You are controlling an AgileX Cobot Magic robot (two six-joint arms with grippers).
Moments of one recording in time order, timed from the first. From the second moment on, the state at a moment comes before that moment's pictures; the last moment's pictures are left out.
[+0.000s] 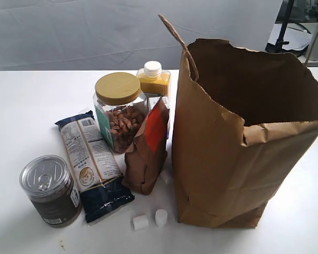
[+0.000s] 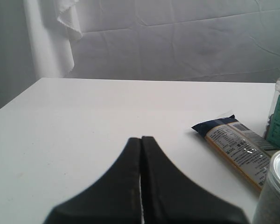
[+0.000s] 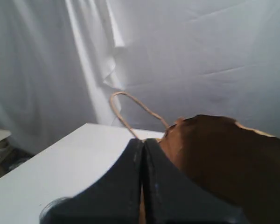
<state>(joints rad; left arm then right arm) 0.09 0.00 0.00 0.06 0.26 -0.04 0.81 0.50 -0.55 0.45 0.19 -0.20</state>
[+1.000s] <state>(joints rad) 0.09 0.00 0.00 0.06 0.26 -0.04 1.11 1.83 -1.73 -0.02 1.16 0.45</state>
